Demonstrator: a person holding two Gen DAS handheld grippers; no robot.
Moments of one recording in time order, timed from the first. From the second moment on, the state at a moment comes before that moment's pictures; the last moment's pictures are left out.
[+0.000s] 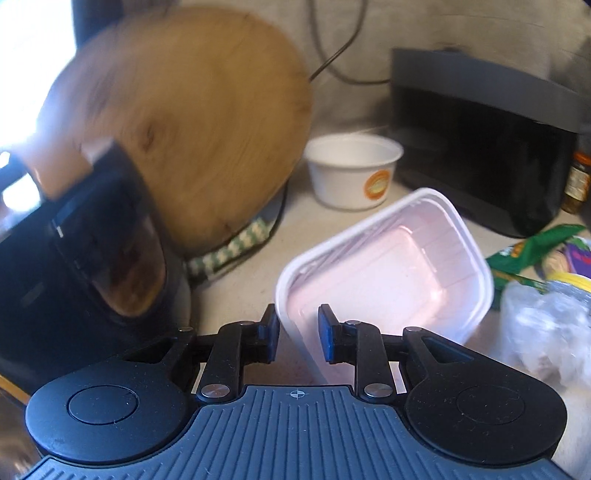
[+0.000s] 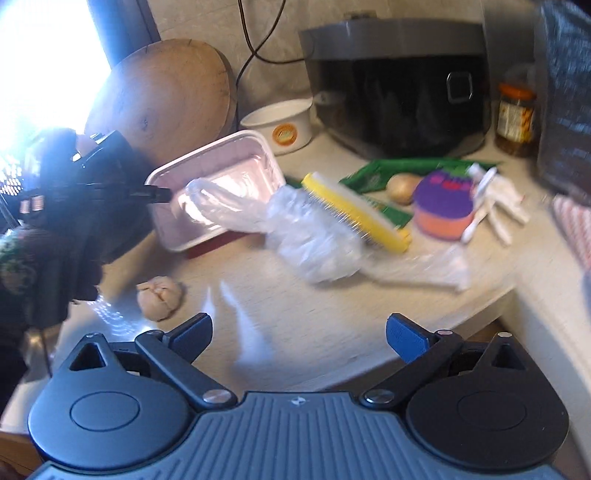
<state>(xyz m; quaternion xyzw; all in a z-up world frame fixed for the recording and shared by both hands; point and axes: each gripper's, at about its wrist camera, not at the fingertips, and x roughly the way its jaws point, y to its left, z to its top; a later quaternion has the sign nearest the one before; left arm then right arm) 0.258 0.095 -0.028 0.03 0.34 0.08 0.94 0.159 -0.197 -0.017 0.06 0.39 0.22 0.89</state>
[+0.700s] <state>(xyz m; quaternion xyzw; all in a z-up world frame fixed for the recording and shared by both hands) 0.152 0.158 -0.034 -0.14 0.32 0.13 0.93 0.175 -0.155 -0.060 0.02 0.41 0.23 0.88</state>
